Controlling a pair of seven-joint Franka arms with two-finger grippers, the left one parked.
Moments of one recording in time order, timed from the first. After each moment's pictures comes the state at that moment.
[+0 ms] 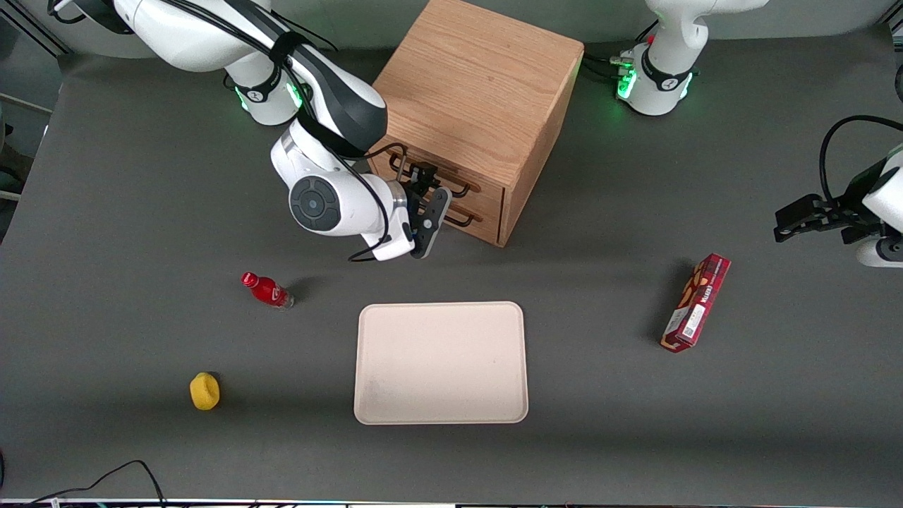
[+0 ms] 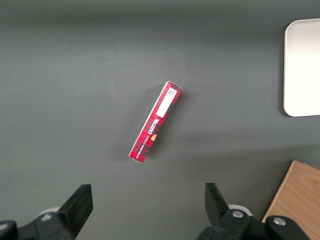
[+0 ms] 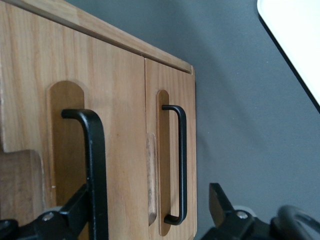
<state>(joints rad) 0.13 0.52 0.59 -1.59 0.25 1.87 -0.45</state>
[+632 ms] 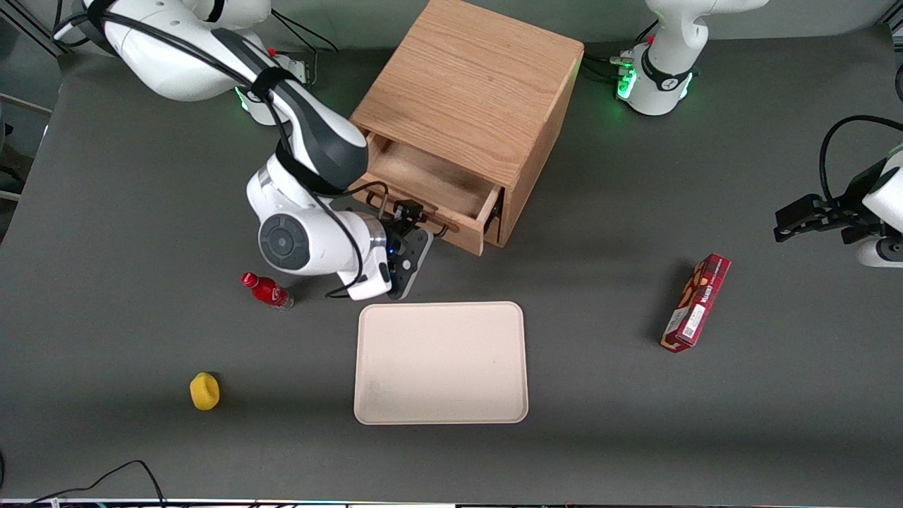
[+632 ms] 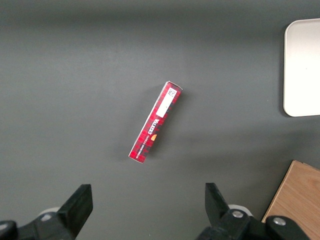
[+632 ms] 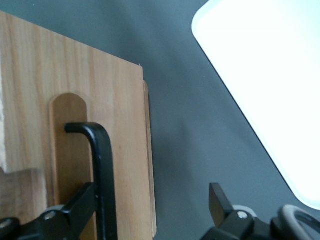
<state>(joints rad) 0.11 0.65 0.54 -1.37 0.16 1.80 -0.45</state>
